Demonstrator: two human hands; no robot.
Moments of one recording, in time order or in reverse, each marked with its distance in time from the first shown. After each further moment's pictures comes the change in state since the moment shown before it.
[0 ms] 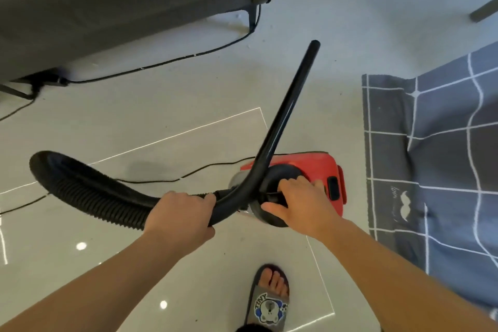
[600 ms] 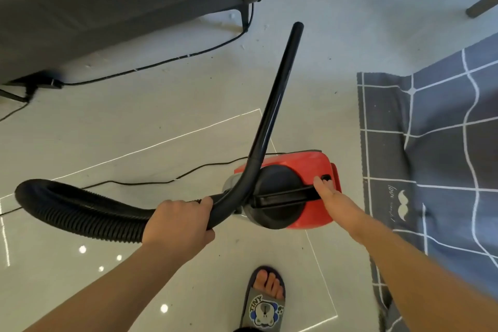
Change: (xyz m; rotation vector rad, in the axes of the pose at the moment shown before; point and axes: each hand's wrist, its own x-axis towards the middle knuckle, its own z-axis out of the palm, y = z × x) left_hand 0.002 0.025 0.007 0.001 -0.016 -0.066; right_hand -0.015 0.070 0.002 0.904 -0.142 0.605
